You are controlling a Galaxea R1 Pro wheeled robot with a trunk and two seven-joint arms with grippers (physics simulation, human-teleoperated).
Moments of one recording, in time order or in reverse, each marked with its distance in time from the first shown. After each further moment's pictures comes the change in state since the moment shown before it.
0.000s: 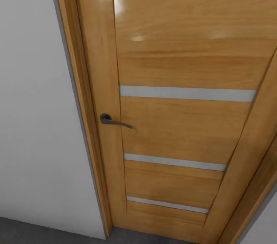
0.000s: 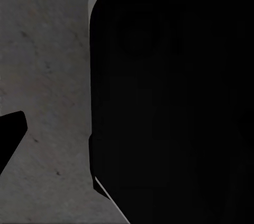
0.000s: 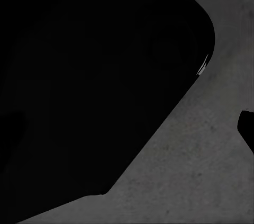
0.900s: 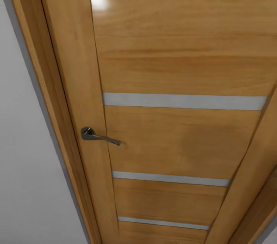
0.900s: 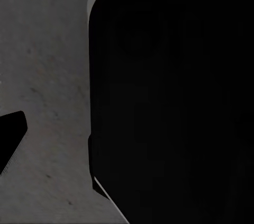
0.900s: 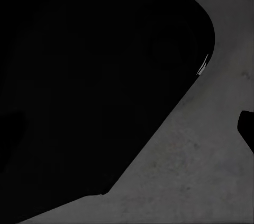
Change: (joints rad) left arm 0.000 -0.001 0.000 0.000 0.000 0.000 -0.001; right arm 0.000 0.000 -0.002 0.000 -0.001 0.000 0.000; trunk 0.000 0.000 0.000
